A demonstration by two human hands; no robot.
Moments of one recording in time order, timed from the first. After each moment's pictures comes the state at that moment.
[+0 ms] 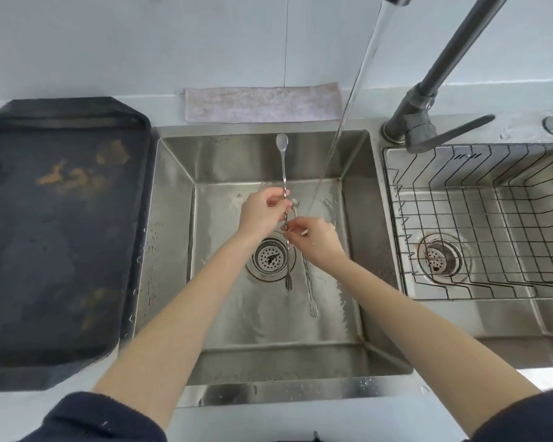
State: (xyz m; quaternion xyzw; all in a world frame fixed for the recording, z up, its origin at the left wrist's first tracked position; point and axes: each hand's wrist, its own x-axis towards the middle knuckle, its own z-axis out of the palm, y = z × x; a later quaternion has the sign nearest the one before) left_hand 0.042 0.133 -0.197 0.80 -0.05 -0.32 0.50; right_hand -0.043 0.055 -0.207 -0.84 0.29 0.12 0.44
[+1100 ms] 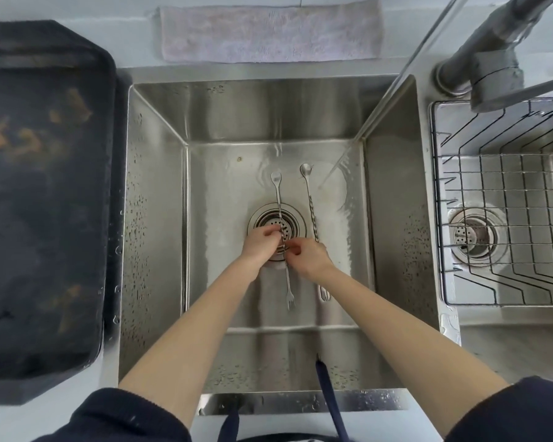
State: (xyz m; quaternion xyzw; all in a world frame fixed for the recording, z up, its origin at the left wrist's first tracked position) left_hand 0.013 0.167 -0.300 0.77 0.13 -0.48 0.39; right_hand -0.050 0.086 -0.291 -0.77 0.34 0.33 0.43
